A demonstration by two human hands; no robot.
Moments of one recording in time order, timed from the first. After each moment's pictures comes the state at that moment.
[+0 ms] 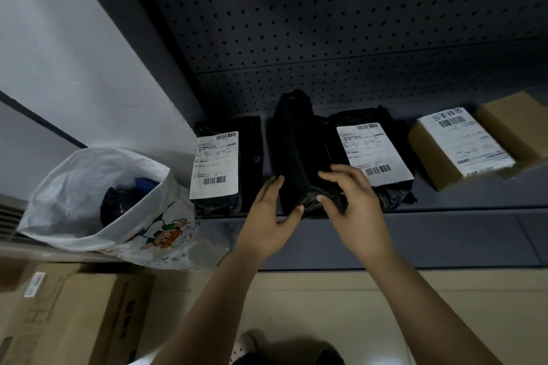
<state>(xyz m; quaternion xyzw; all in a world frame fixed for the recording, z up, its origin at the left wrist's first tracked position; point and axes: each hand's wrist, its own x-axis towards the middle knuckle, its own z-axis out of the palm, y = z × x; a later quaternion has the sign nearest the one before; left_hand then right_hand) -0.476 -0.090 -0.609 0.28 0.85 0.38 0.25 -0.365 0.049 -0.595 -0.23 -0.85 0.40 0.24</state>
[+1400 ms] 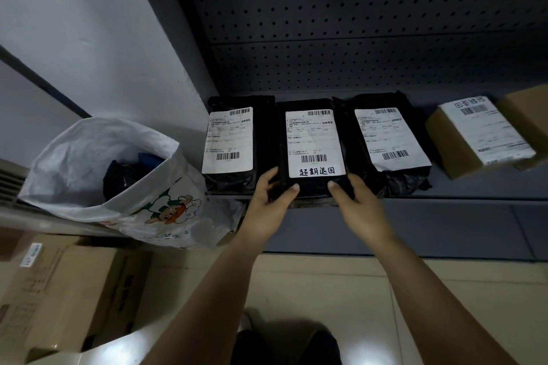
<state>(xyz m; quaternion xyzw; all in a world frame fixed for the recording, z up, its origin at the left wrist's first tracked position) -0.474 -0.114 -0.625 0.06 0.72 0.60 0.36 -0.370 0.025 -0.609 -0.38 -0.73 0.56 0.05</state>
